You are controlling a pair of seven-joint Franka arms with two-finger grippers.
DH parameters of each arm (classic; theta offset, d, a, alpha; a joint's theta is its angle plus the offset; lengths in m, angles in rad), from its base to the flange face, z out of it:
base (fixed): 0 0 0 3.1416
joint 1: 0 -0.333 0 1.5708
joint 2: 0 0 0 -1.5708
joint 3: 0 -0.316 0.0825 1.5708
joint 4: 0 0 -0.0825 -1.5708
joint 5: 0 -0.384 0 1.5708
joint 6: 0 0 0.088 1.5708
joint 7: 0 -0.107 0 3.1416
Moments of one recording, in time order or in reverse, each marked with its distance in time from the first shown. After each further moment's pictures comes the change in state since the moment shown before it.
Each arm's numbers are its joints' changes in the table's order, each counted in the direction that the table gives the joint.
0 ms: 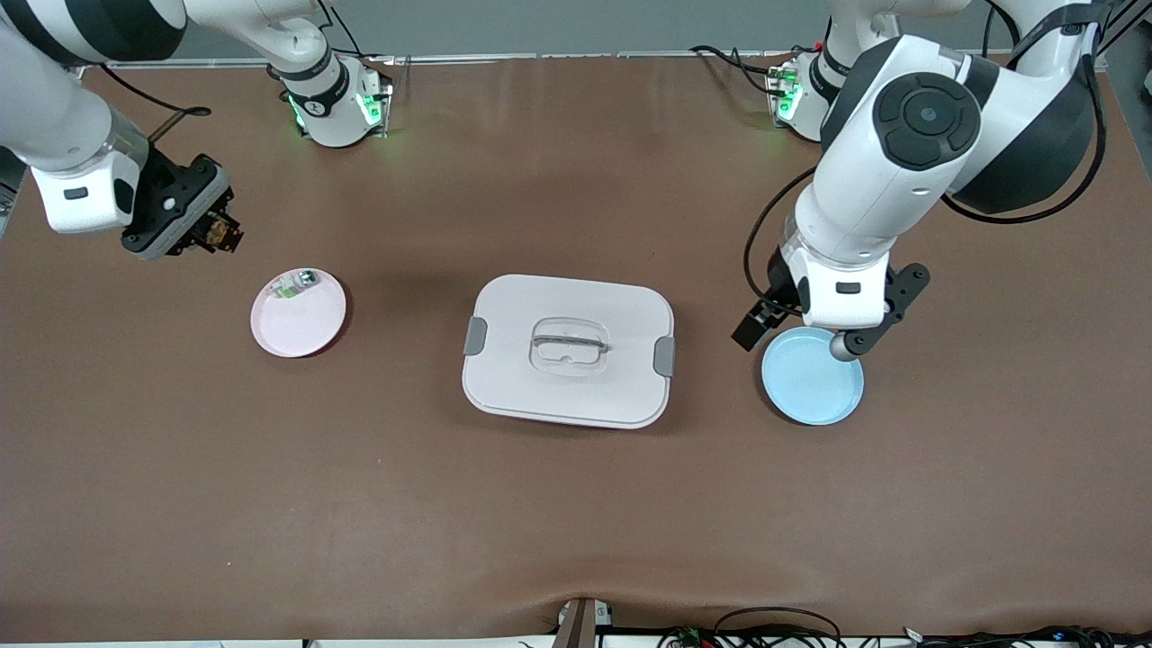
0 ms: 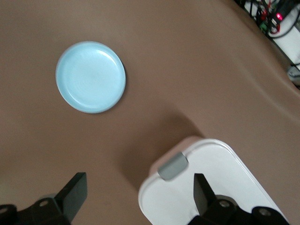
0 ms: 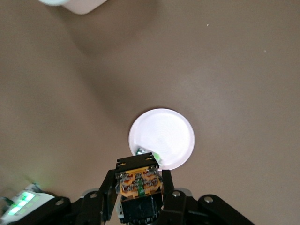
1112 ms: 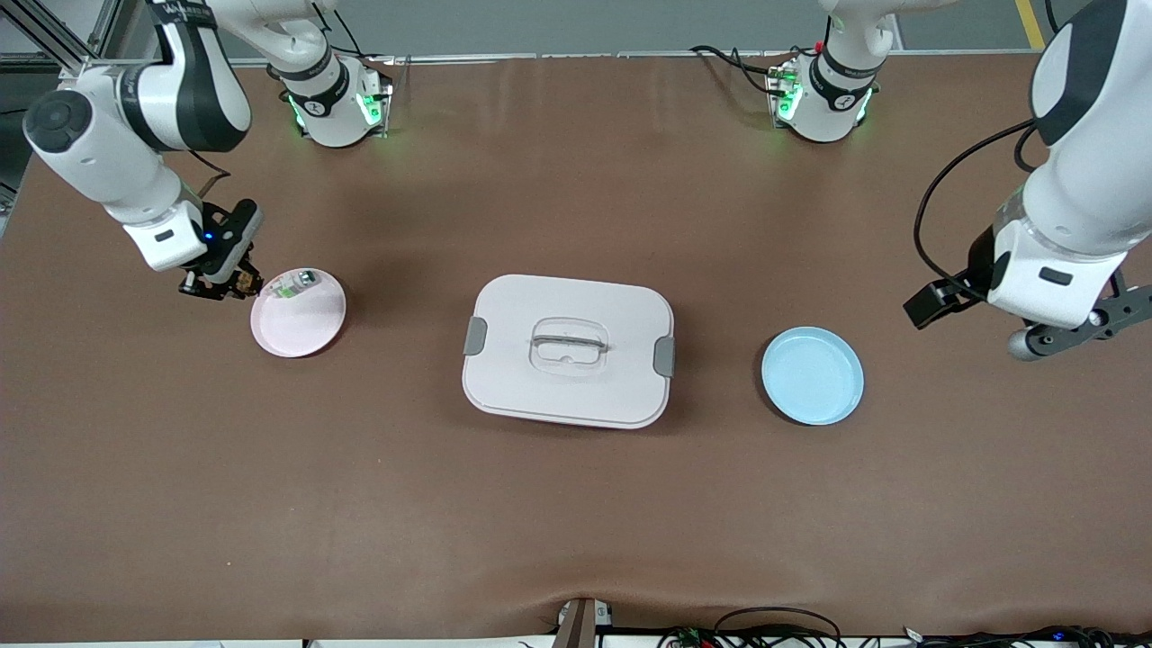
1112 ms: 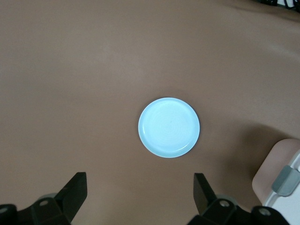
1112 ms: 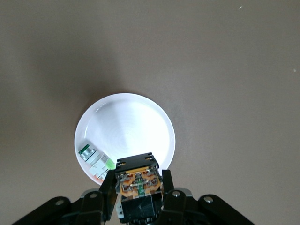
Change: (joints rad) left arm -0.254 -0.110 -0.012 0.000 -0.027 0.167 -0.689; right arm 0.118 0.018 -0.005 0.482 0.033 -0.634 0.388
